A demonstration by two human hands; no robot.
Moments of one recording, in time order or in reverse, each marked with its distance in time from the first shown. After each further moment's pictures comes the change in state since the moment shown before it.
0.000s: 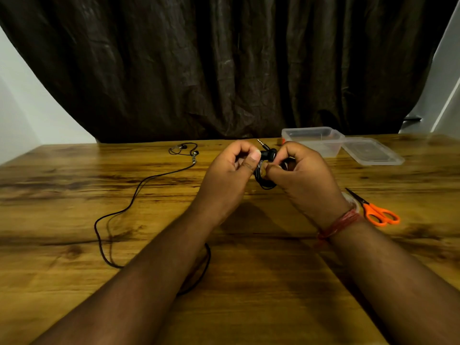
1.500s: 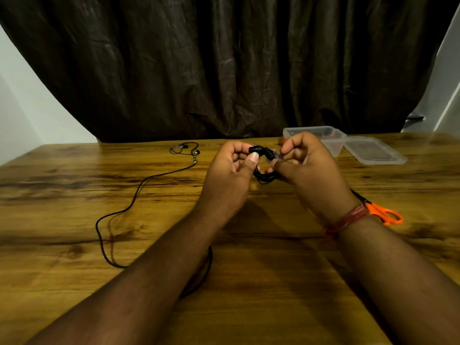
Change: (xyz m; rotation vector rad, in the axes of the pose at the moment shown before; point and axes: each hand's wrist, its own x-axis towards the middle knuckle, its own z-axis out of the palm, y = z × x) left_hand 0.001 -0.004 0.007 -0.084 0.105 -0.020; right_hand 0.005 0.003 -0.004 0.237 -0.004 0.077
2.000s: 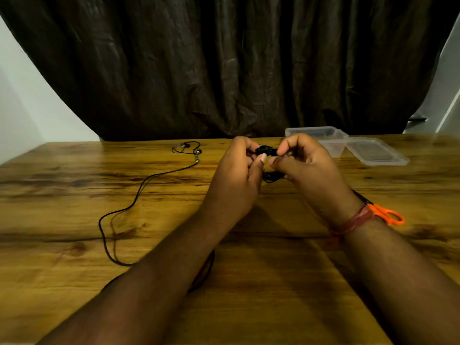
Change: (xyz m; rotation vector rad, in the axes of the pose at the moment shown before) left_hand -0.005 0.007 0.000 0.372 -0.033 0.227; right_hand -0.003 -0.006 0.002 0.122 -0.092 -0.006
